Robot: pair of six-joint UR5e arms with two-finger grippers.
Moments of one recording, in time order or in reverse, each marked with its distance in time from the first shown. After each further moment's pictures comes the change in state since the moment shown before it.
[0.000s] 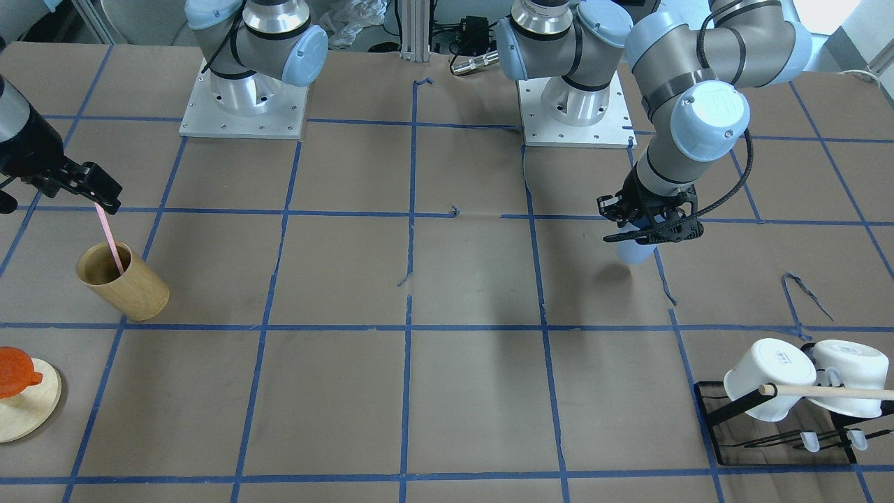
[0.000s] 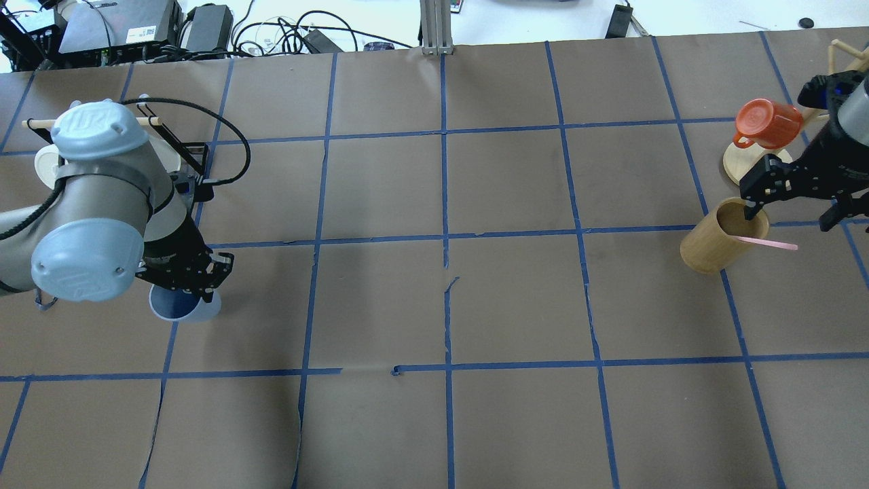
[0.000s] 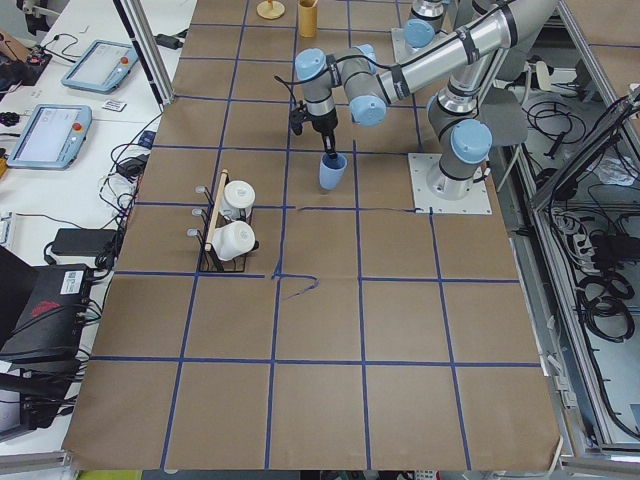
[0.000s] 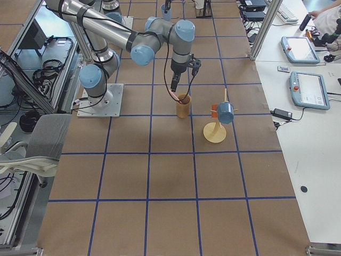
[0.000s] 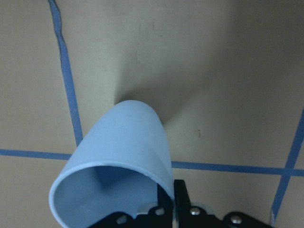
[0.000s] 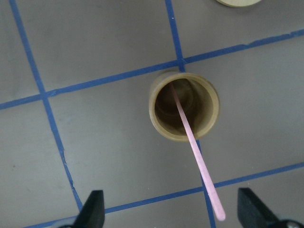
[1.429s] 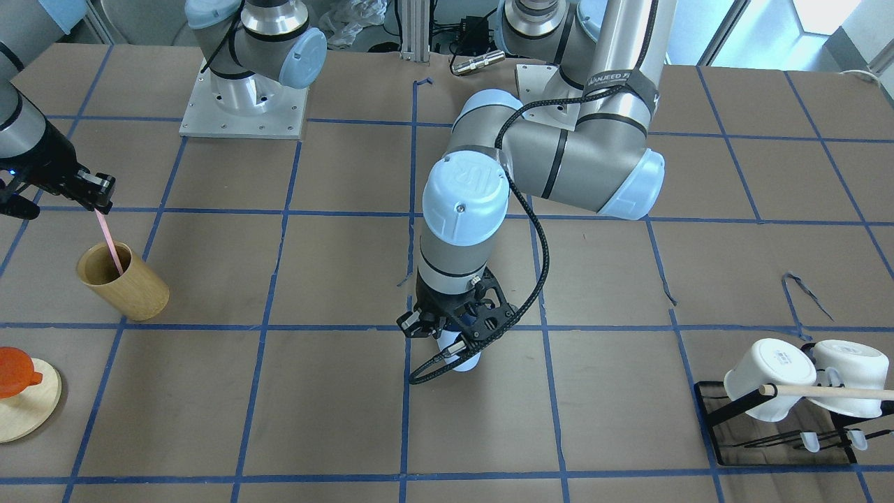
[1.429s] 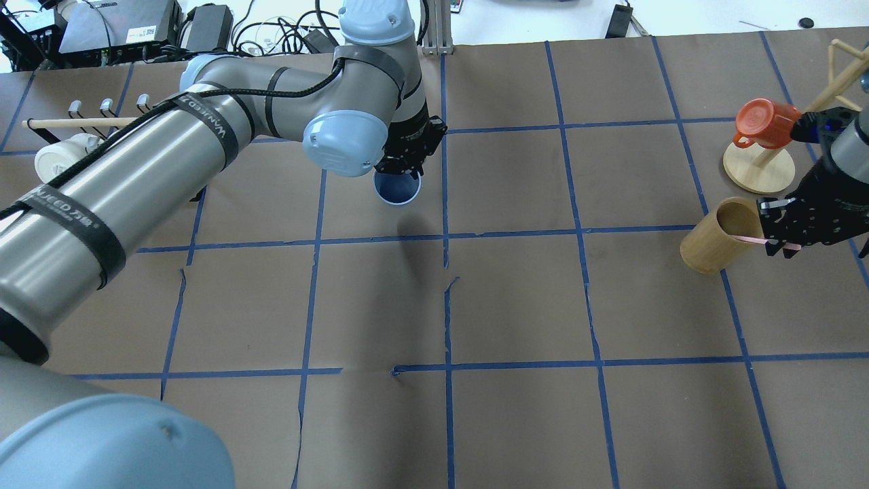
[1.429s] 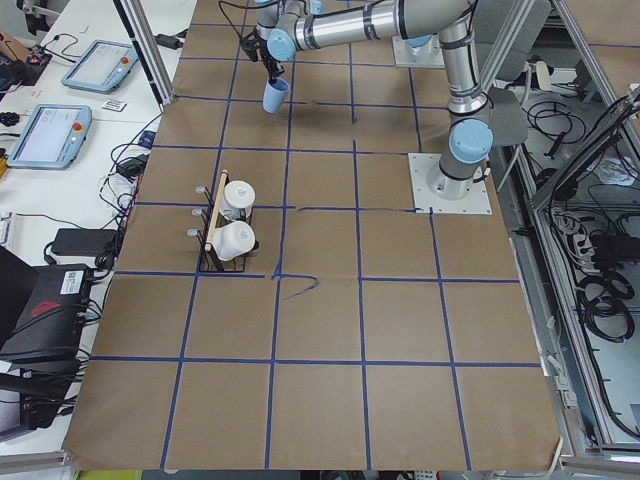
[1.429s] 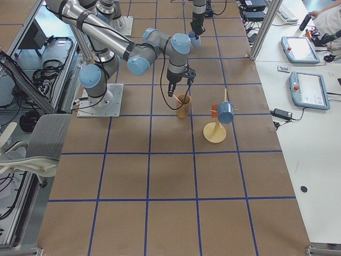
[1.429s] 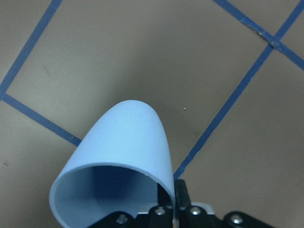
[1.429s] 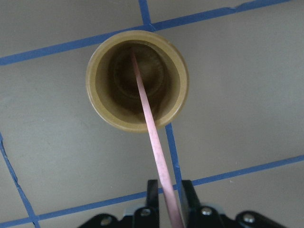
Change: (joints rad) left arm -0.477 -0.495 0.573 0.147 -0.142 -0.932; right arm -0.028 0.002 0.068 -0.040 -0.007 -0.091
